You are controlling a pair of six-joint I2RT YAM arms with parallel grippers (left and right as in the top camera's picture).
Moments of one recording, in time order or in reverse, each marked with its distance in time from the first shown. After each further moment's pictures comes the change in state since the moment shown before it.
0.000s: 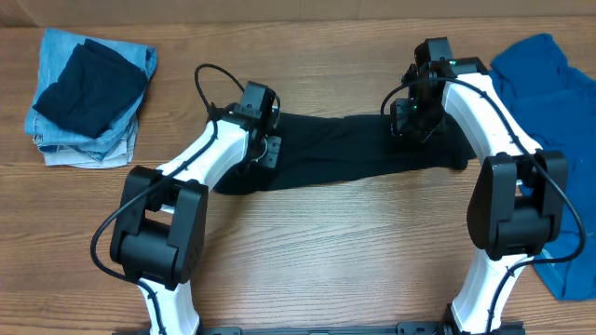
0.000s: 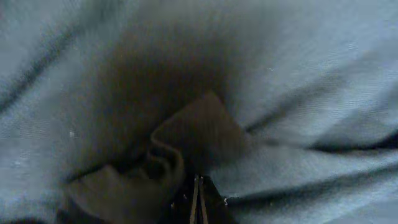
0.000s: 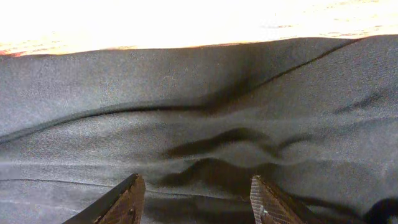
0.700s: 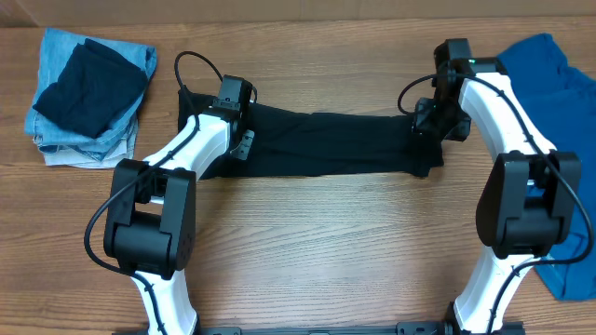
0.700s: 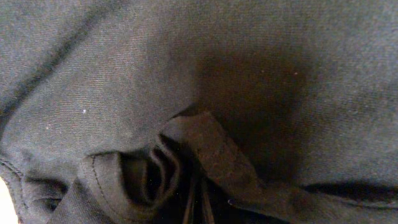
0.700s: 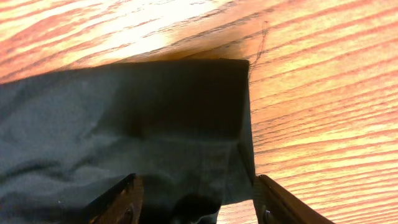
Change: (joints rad) left arm 0.105 0.046 0.019 0.037 -0.254 0.188; right arm -0.081 0.000 0.000 -0.040 0.133 0.147
